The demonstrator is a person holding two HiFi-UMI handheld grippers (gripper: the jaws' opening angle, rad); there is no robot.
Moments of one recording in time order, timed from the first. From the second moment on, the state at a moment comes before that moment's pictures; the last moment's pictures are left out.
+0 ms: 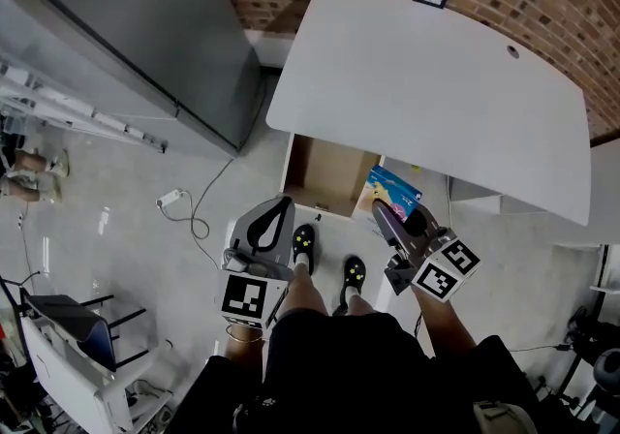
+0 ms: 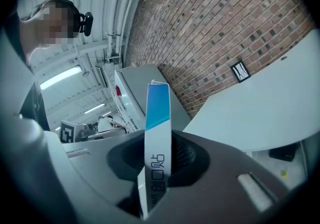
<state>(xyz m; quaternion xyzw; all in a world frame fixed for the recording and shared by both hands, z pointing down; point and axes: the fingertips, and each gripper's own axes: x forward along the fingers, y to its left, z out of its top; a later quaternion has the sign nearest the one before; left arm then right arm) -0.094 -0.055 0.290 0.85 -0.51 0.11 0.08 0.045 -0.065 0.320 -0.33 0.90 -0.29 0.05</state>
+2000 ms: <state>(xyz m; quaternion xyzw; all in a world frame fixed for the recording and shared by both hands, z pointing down) -0.129 -0.118 0.451 0.85 -0.49 0.16 0.13 0.009 -0.108 0.490 -0.36 0.87 -0.35 -0.03</state>
